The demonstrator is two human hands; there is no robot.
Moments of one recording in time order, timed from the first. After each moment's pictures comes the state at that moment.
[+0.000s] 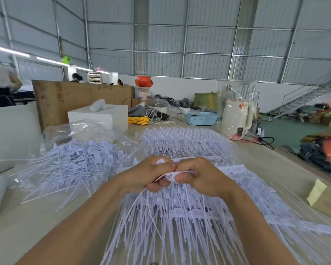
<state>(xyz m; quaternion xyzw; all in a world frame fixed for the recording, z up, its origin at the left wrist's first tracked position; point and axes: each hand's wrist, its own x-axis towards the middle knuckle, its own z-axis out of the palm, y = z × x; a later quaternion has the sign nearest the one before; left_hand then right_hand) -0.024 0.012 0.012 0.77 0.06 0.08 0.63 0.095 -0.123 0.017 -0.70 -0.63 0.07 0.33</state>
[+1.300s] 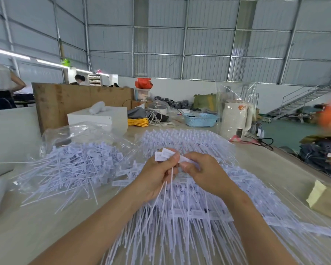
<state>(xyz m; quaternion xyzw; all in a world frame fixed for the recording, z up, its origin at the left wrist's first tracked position) 0.002 -0.009 -0.001 0.59 0.05 0.29 0.75 0.105 -0.121 0.014 -0.73 -0.56 -0.06 0.38</state>
